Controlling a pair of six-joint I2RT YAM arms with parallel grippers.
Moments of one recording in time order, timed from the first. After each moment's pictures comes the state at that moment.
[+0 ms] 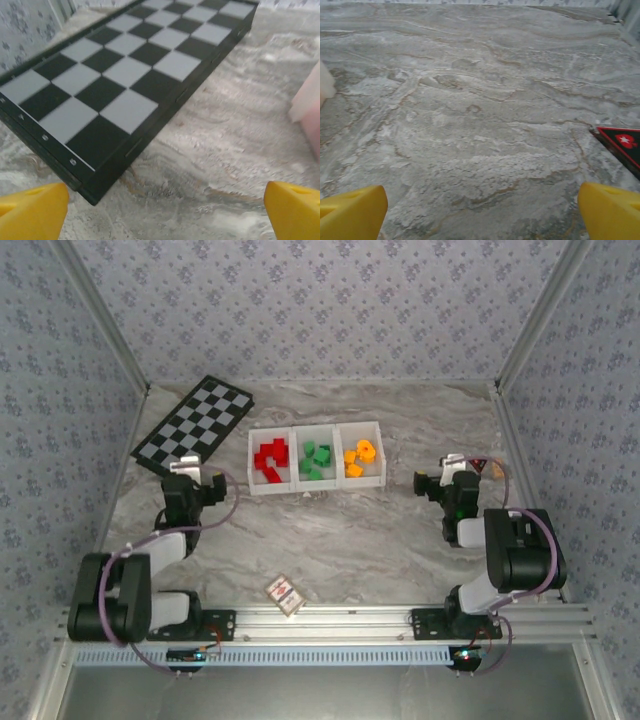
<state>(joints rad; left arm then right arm) -0.05 1.30 0.32 0.53 -0.15 -0.04 -0.02 1.53 0.33 0.79 0.02 -0.04</state>
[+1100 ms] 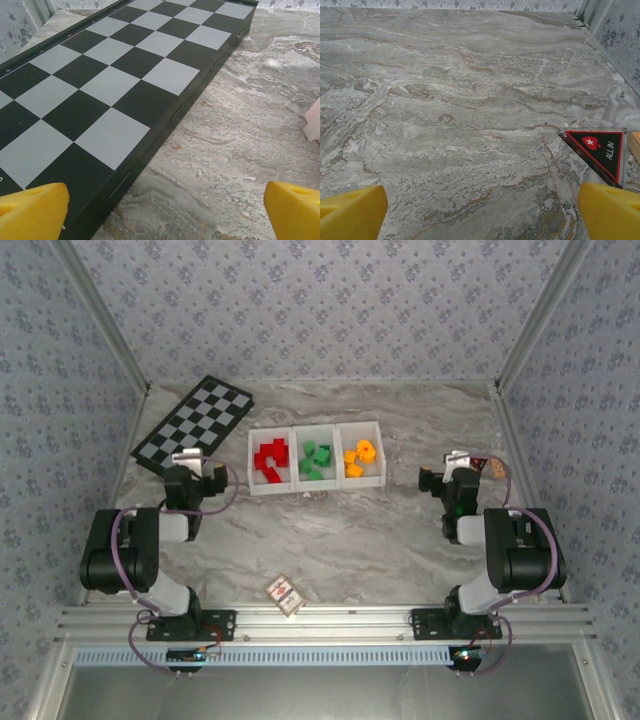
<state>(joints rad) 0.00 1.53 0.40 0.73 -0.05 -0.02 -0.01 1.53 0.36 0.76 0.11 -0.03</state>
